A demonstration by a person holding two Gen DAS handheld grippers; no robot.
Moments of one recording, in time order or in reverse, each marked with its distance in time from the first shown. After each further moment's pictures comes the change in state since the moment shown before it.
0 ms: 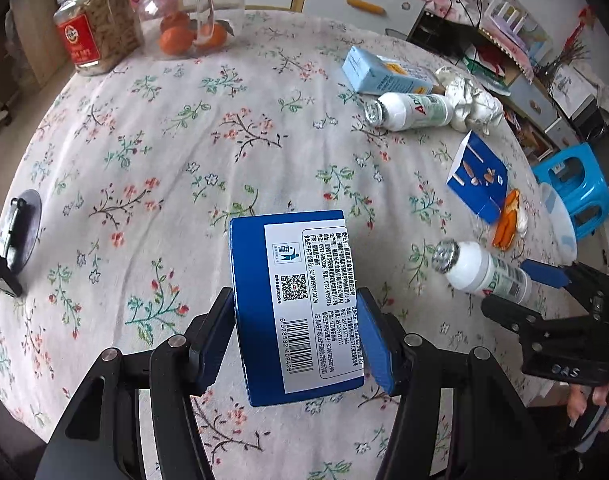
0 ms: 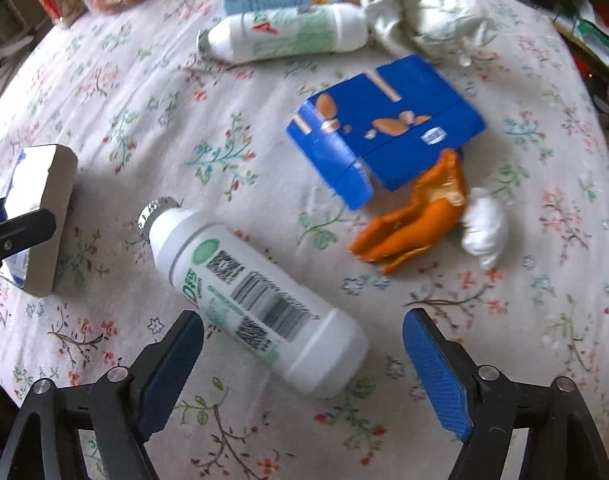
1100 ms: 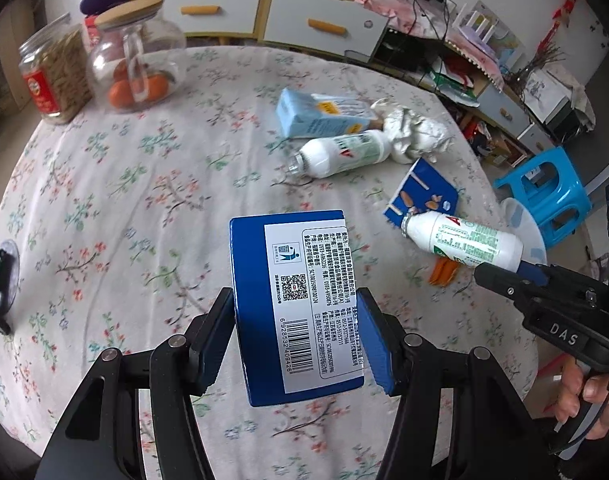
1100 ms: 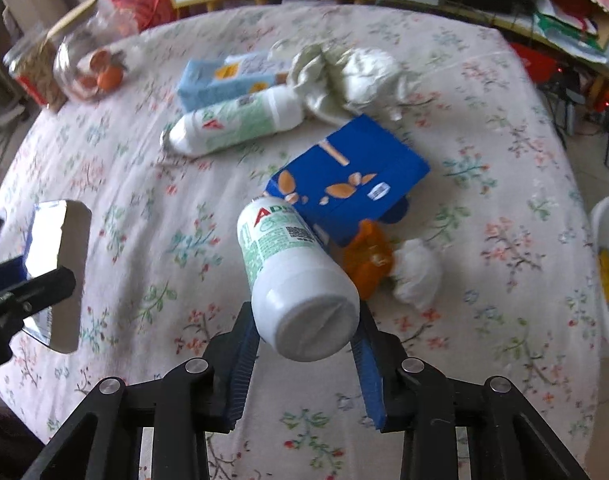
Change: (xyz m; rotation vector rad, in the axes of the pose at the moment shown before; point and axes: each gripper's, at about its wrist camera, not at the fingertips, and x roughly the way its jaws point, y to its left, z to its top) left arm -0.021 -0.052 0.033 0.040 -0.066 -0.081; right arm -0.047 -0.046 0.011 0.154 -0.157 0.034
